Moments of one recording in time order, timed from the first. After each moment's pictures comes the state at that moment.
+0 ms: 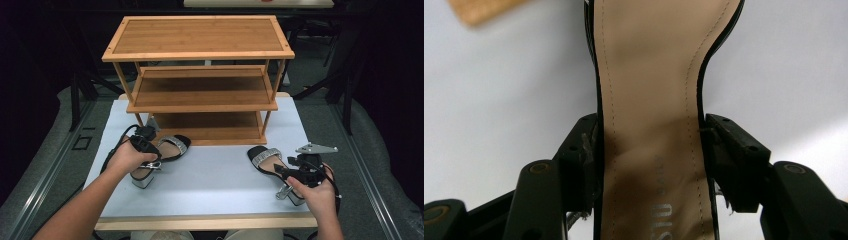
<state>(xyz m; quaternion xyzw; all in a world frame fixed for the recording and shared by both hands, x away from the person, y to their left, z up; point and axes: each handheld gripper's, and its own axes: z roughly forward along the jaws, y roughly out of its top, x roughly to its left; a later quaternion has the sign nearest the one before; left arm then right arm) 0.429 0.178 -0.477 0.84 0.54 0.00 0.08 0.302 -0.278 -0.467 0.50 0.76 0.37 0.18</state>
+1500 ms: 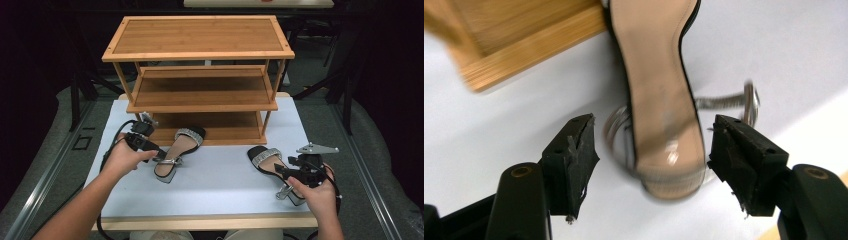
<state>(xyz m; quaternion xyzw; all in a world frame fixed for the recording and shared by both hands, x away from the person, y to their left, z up) 0.402 0.198 -0.441 0.84 0.50 0.02 0.21 0.301 -0.279 -0.468 0.50 0.76 0.37 0.18</state>
